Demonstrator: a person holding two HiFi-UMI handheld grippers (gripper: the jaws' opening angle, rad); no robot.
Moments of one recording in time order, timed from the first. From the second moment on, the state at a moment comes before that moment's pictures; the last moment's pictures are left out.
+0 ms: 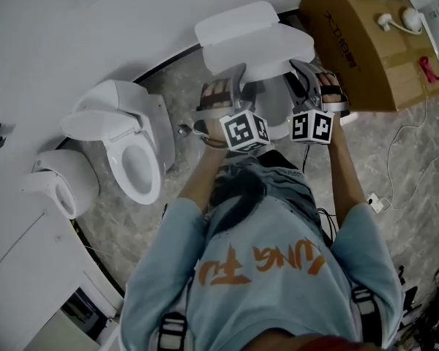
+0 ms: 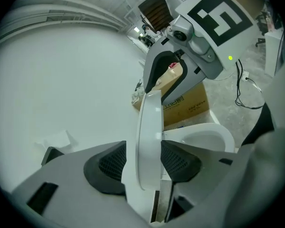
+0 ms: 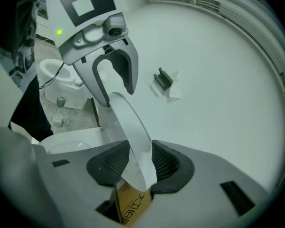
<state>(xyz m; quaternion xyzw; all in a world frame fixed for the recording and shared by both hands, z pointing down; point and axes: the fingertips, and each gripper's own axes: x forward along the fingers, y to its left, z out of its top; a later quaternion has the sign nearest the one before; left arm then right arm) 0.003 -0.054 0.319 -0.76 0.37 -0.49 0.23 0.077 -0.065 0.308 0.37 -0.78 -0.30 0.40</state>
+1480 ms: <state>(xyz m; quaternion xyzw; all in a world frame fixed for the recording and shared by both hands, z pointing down) -0.087 -0.361 0.244 -0.76 0.48 -0.40 0.19 -0.016 -0.393 0.224 0.48 -0.73 -0.33 0.37</state>
